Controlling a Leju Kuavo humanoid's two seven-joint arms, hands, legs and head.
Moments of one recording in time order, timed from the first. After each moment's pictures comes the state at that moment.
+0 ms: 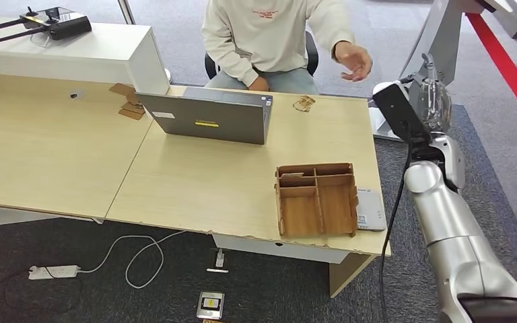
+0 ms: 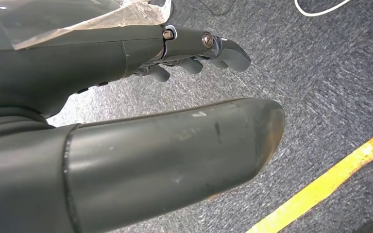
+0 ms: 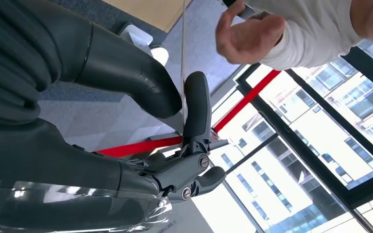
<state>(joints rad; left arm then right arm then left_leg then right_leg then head) -0.16 0.04 -1.07 -0.20 0.20 0.49 0.15 -0.89 -0.09 0.36 -0.88 0.62 -0.22 -0.11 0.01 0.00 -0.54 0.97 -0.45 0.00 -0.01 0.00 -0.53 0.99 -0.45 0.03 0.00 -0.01</state>
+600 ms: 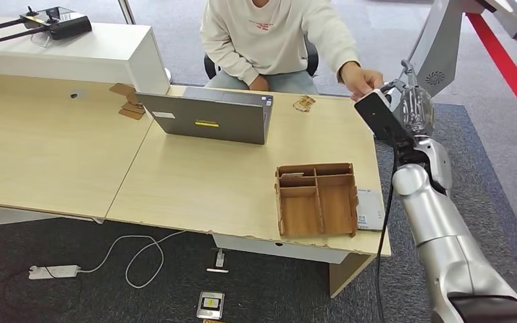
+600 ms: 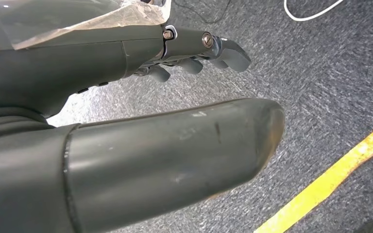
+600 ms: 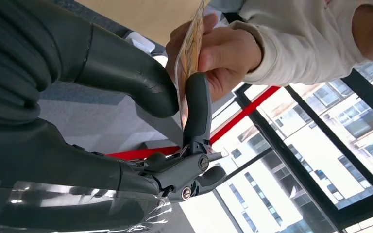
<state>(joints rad) -0.17 0.04 -1.10 -0.20 0.17 0.48 0.15 -0.89 -0.04 0.36 -0.82 0.69 -0.19 -0.14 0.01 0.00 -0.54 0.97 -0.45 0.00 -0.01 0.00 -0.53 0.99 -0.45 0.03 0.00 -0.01</state>
